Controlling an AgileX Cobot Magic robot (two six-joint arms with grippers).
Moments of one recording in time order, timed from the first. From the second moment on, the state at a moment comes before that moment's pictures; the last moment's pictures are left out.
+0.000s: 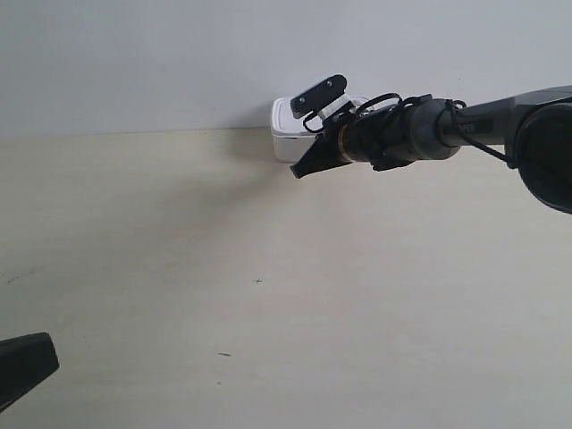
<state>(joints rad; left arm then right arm) -0.40 0.43 -0.09 1.44 -0.34 -1.86 0.37 2.46 -1.77 -1.74 0.08 1.43</state>
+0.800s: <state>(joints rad) -0.40 0.34 -0.08 1.43 -0.31 -1.87 0.37 2.45 -1.73 -1.72 0.05 1.43</state>
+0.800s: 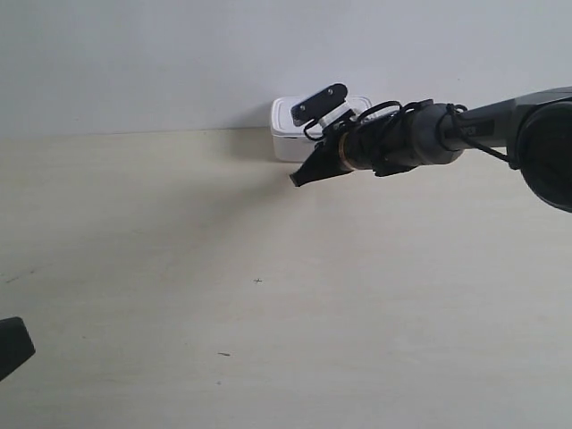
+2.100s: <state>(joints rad) -0.40 0.11 -0.01 1.36 -0.31 -1.88 0.37 2.34 -1.62 -1.70 0.14 1.54</state>
